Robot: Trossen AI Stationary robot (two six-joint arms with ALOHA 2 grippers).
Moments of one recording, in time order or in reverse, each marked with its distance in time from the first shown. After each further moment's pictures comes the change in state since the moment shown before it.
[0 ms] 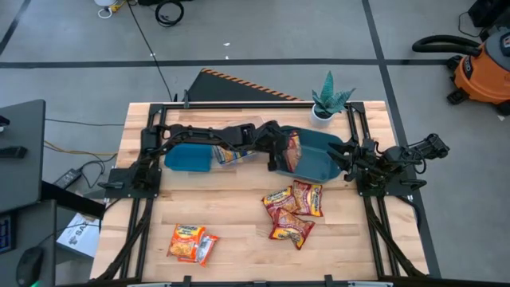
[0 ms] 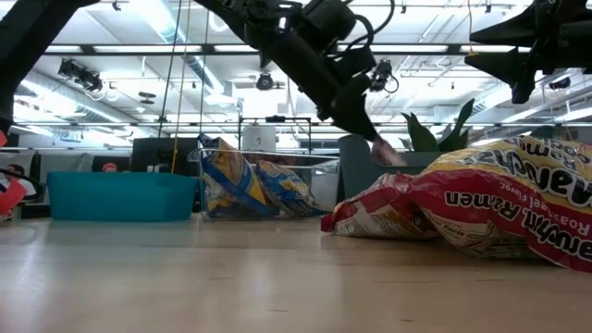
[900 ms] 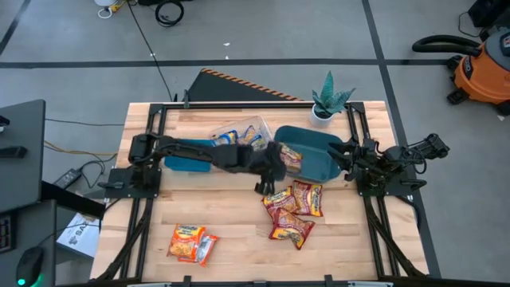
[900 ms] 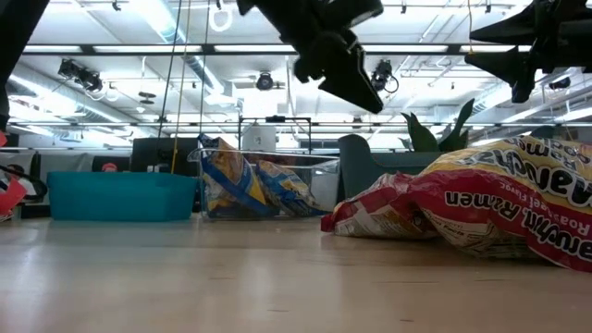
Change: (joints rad) left arm -0.193 -0.091 0.000 -0.173 -0.084 0.306; right arm 0.000 0.000 0.000 0.016 -0.001 0.000
